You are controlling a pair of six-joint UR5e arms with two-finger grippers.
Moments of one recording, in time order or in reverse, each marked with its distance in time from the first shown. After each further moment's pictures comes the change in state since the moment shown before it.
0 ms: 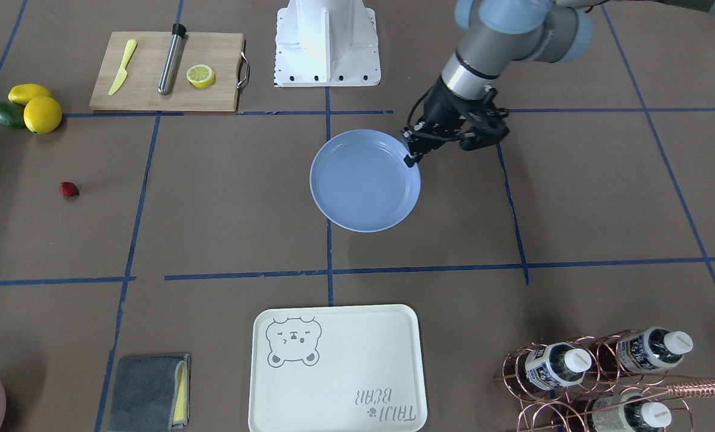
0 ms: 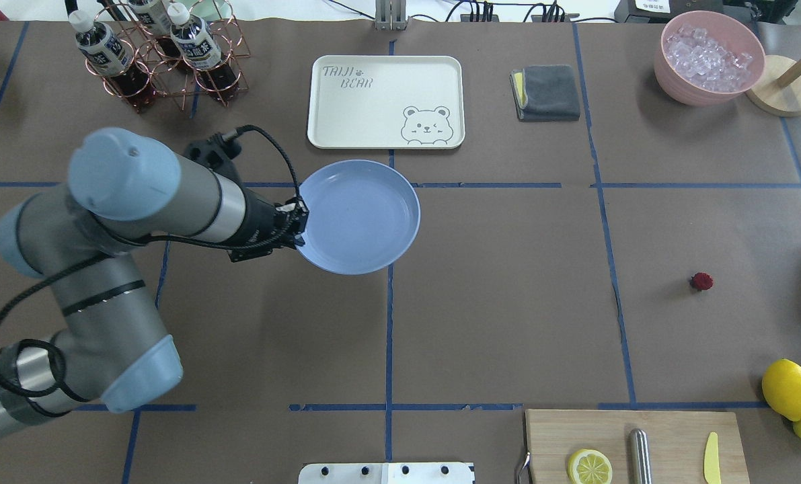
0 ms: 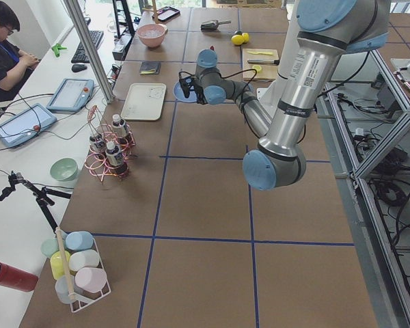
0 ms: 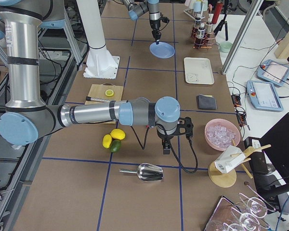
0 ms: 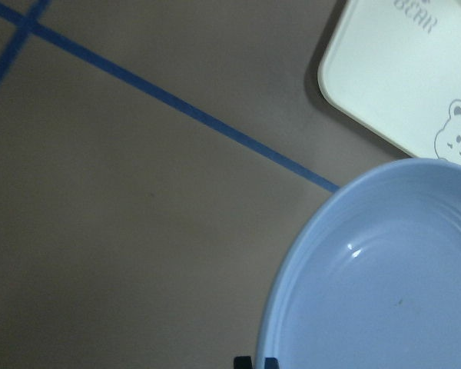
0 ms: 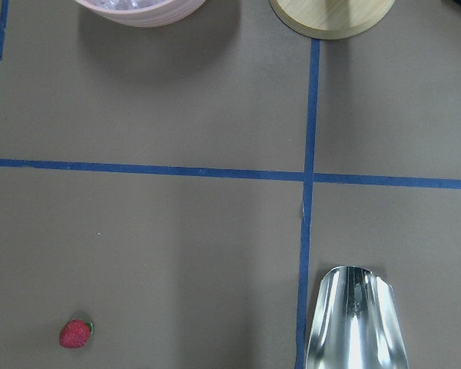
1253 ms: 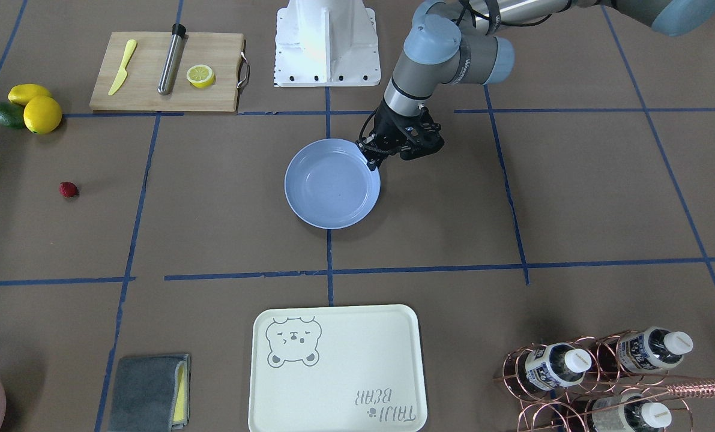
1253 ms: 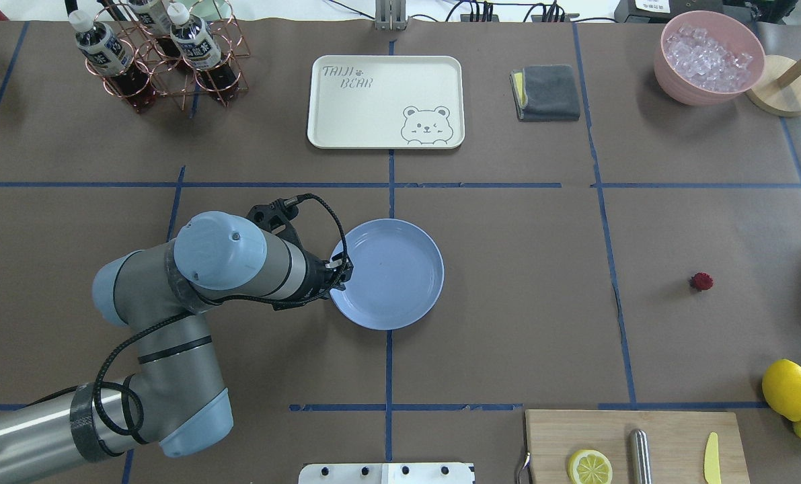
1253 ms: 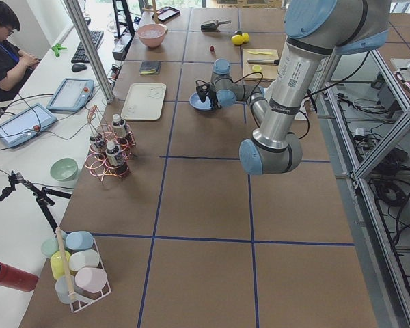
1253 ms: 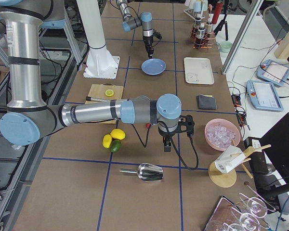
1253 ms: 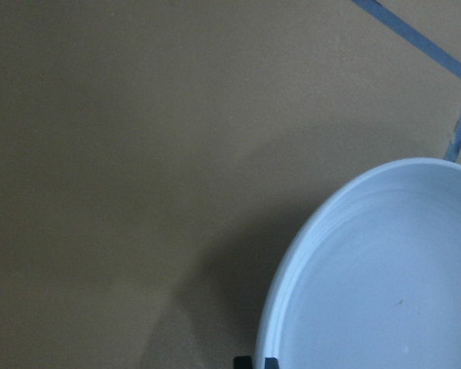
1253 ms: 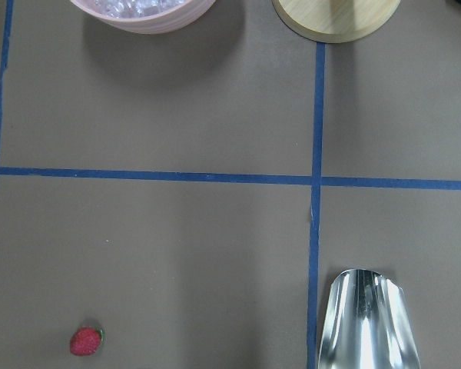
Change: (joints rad) left arm 0.125 -0.035 0.124 -0.068 0.082 -0.016; right arm -0.014 0.006 0.009 0.002 -0.001 0.040
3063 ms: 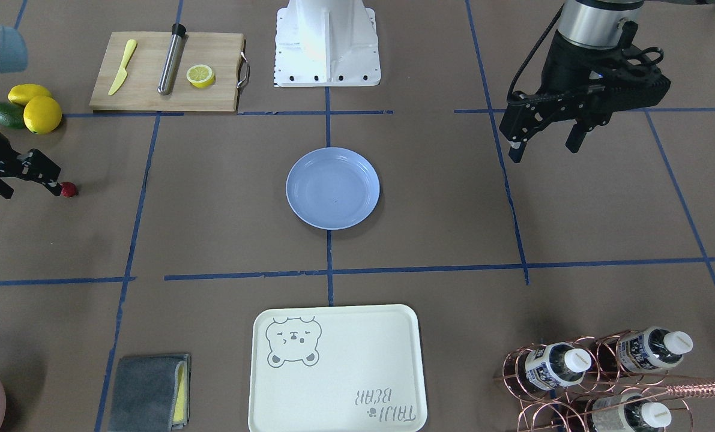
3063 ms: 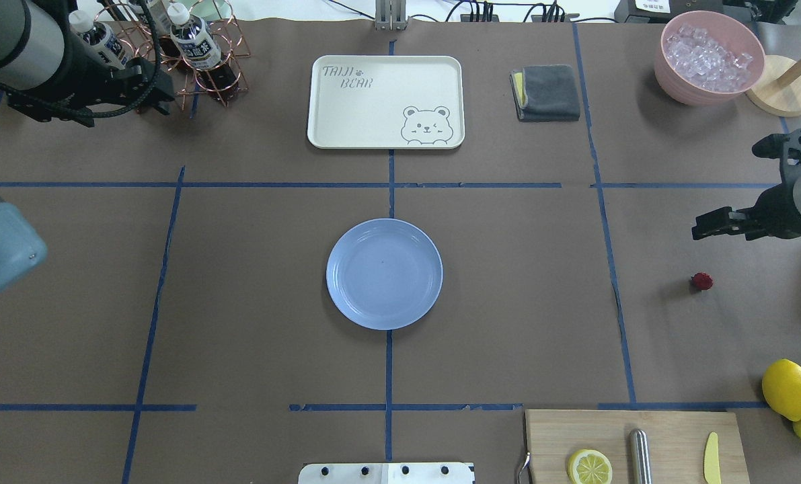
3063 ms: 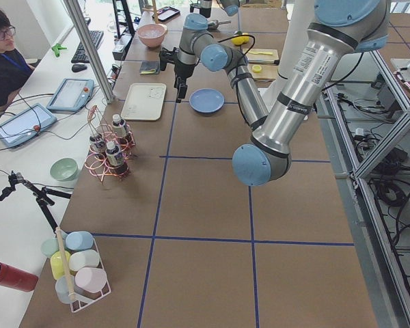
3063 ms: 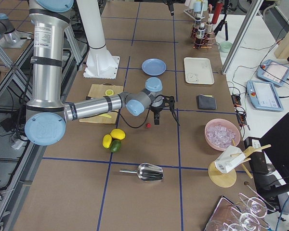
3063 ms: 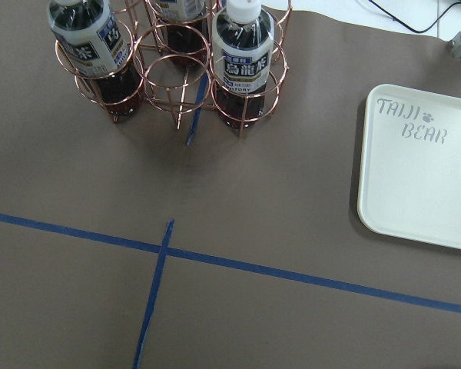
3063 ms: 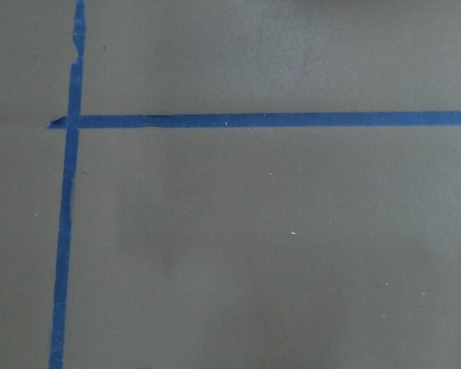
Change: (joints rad) left arm -0.503 0.027 -0.380 0.642 -0.108 0.695; right arm -0.669 -0.078 0.046 0.614 -0.357 0.868
